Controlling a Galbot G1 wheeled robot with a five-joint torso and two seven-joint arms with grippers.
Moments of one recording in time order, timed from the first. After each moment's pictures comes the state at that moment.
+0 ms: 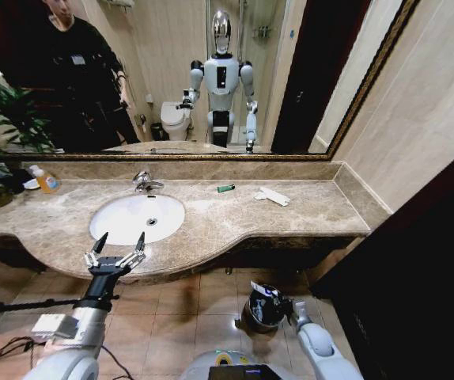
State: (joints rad) left arm 1.84 -1.36 -0.82 -2.47 -0.37 0.04 0.05; right arm -1.38 1.31 0.44 1.36 0.17 -0.18 -0.09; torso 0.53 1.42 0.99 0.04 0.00
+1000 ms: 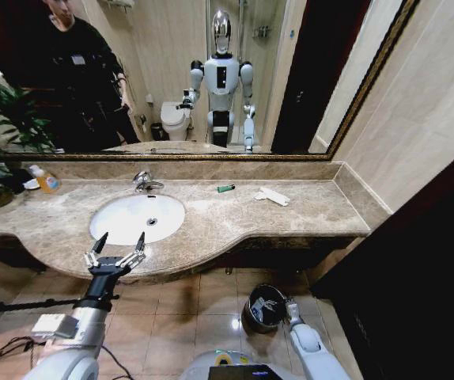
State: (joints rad) left arm 1.84 -1.36 -0.82 -2.47 -0.37 0.04 0.05; right arm -1.29 1.37 0.45 1.19 0.07 -0.05 -0.06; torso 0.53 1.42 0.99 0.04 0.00
